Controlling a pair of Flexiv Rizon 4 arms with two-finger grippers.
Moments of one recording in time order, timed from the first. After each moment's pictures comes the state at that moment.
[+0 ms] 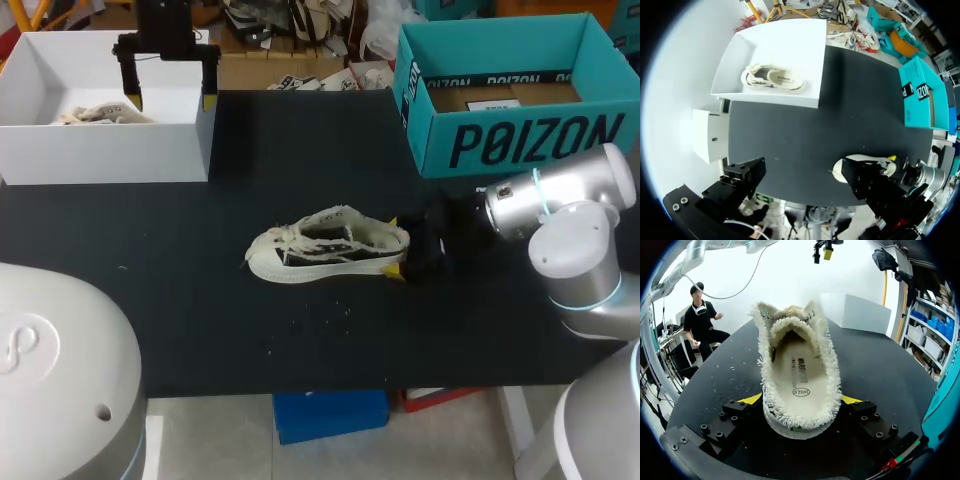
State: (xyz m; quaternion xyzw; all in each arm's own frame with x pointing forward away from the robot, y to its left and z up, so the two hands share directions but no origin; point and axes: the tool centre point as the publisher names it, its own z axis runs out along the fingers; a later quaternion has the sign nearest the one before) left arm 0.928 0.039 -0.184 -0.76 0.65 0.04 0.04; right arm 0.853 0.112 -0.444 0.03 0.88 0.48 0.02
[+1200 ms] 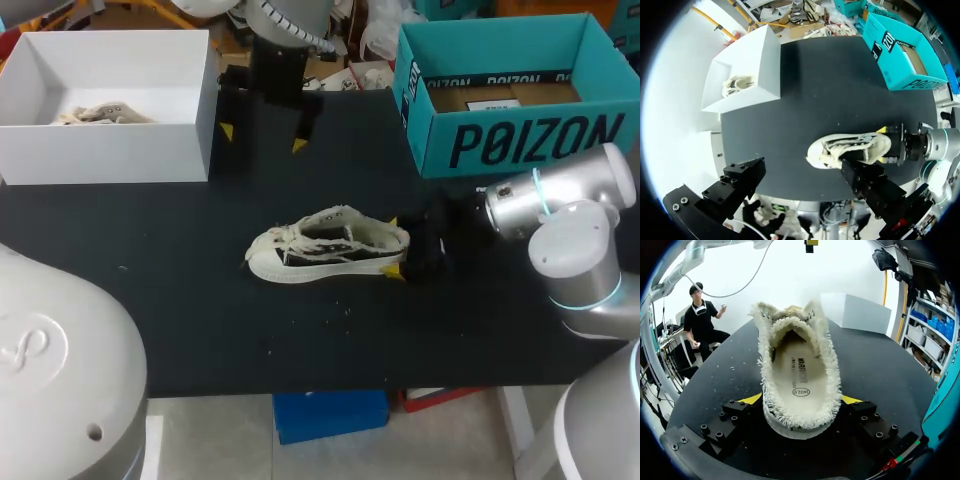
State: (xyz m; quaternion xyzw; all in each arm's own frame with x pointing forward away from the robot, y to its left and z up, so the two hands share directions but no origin) left arm 0.872 -0.091 -0.202 -0.68 0.72 0.06 0.10; right arm 0.853 0.112 -0.444 0.03 0.88 0.48 0.02
